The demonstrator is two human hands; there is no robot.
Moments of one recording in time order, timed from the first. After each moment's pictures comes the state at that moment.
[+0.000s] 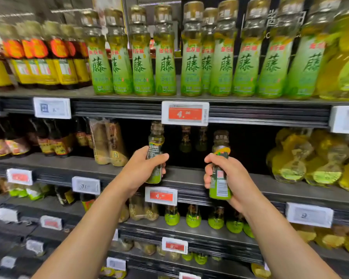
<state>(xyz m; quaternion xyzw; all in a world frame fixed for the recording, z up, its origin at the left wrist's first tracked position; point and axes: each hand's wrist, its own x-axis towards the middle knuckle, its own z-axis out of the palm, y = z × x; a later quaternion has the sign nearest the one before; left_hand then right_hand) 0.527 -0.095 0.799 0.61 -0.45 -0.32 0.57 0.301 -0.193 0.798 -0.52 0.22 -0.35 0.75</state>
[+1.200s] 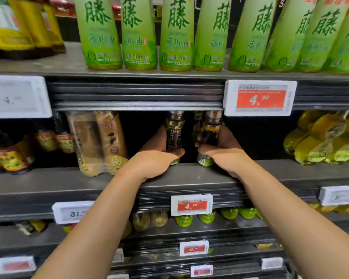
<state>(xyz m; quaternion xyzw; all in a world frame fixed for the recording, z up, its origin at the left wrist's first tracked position) 0.602 -0.163 0.780 0.66 -0.61 -0.23 0.37 0.408 -0.243 0.780 -0.70 0.39 -0.39 0.45</state>
